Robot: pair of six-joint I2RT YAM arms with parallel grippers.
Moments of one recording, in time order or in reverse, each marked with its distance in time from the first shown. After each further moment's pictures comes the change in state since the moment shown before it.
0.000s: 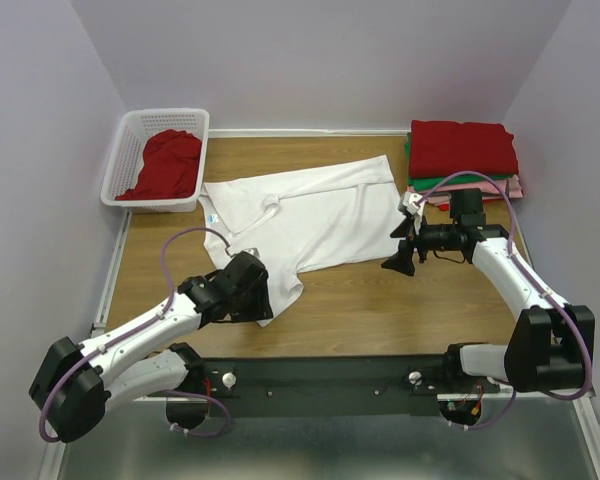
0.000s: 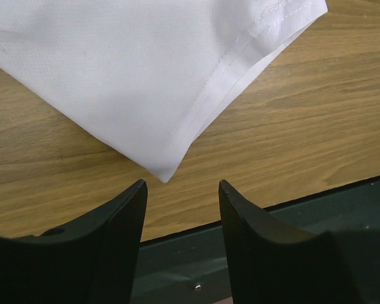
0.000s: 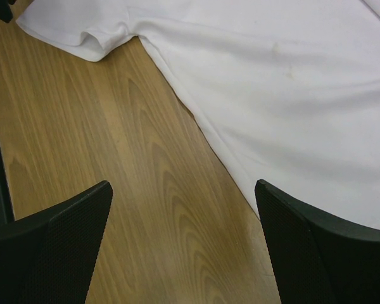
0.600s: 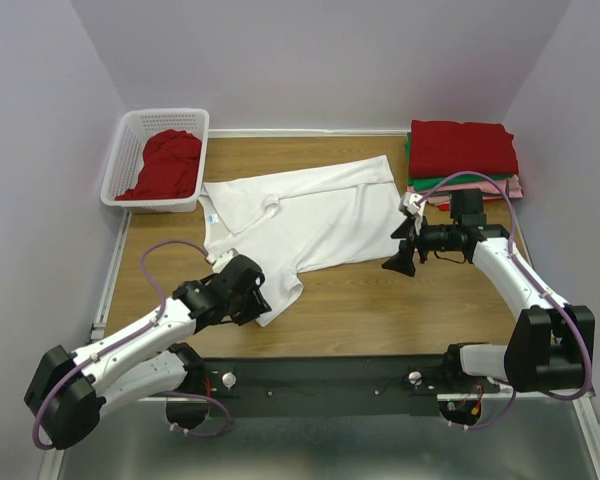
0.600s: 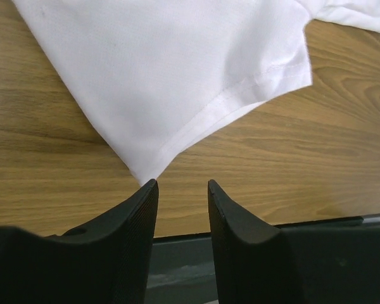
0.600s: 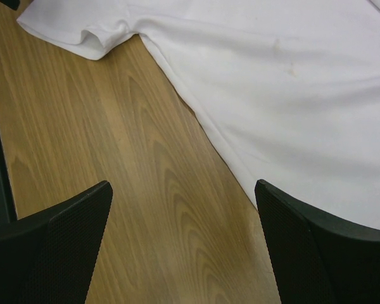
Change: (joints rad) left arm -0.008 -0.077 -0.032 0.010 -0.089 -0.365; right arm -0.002 0.000 0.001 -0.016 0.000 -0.003
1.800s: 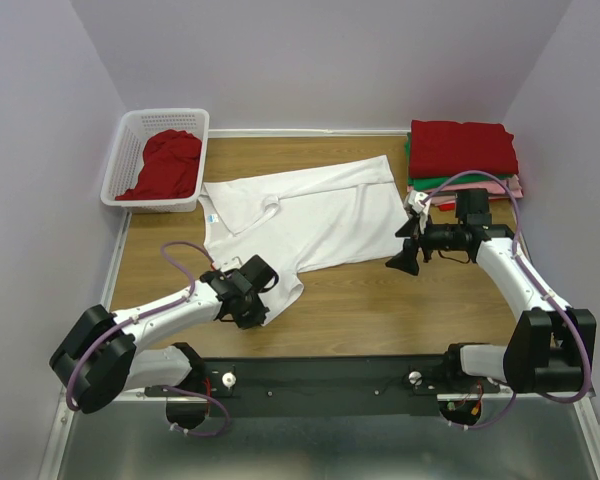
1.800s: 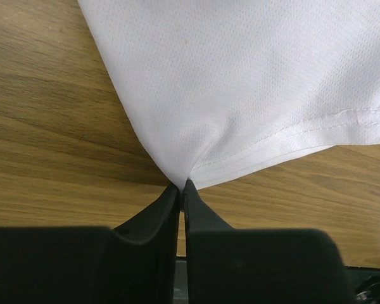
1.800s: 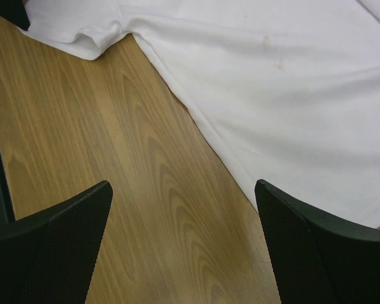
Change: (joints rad) left arm -0.010 0.280 0.034 -0.036 -0.019 -0.093; right arm -0.037 -0.010 0.009 -0.026 -0.006 -0.016
